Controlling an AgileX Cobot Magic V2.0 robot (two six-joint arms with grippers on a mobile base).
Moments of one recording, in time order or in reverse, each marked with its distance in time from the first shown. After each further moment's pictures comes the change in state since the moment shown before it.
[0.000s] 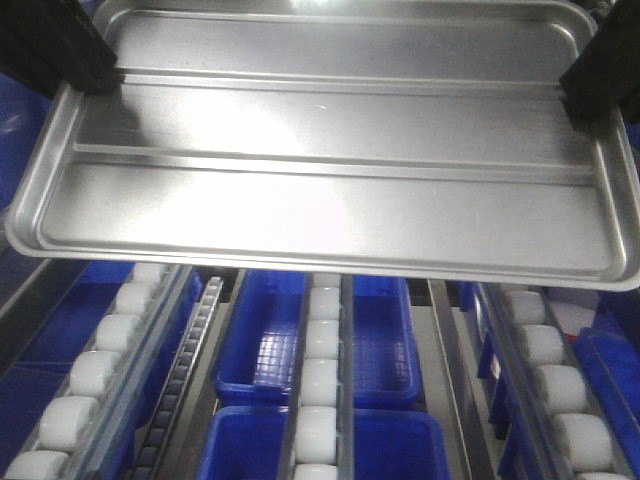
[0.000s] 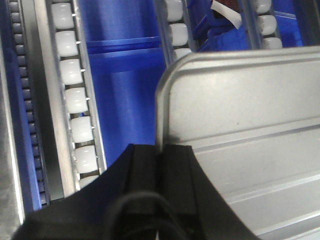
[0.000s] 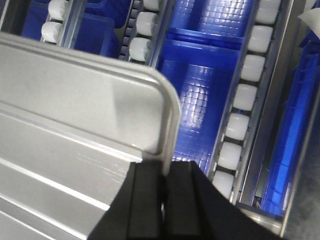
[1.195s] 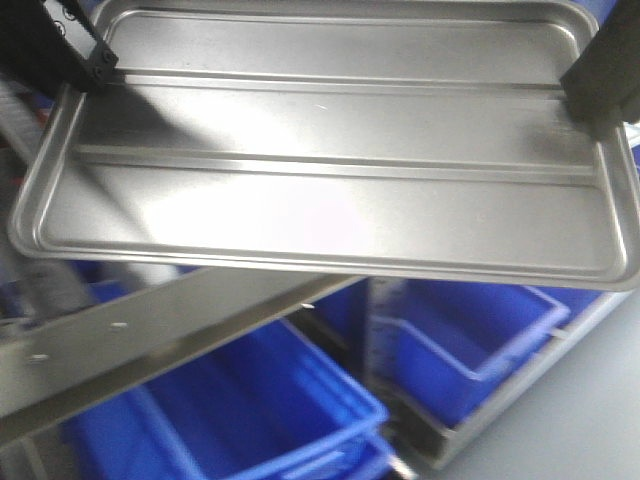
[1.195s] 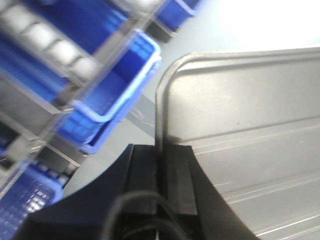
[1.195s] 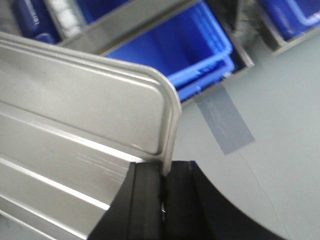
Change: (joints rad) left arm 0.000 0.002 0.000 0.000 0.000 0.000; right arm 0.000 0.000 0.000 0.000 0.000 0.000
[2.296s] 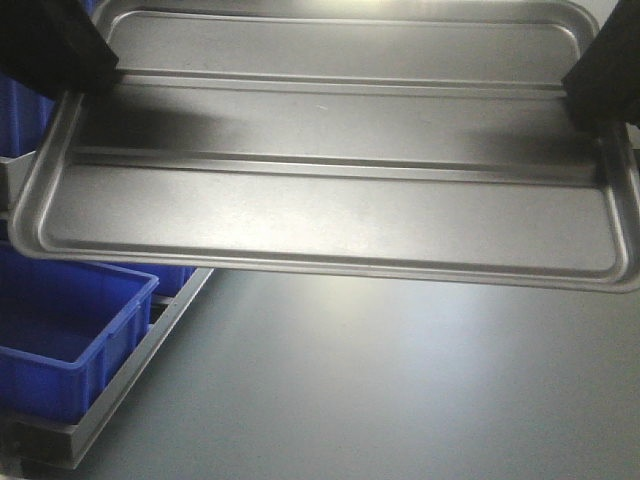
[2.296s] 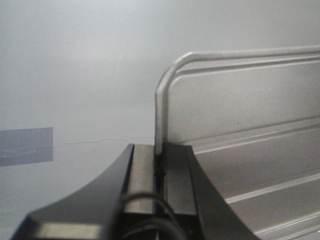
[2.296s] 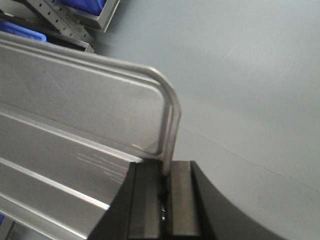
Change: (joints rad) left arm 0.000 0.000 0.000 0.000 0.000 0.000; right arm 0.000 0.000 0.000 0.000 0.004 0.000
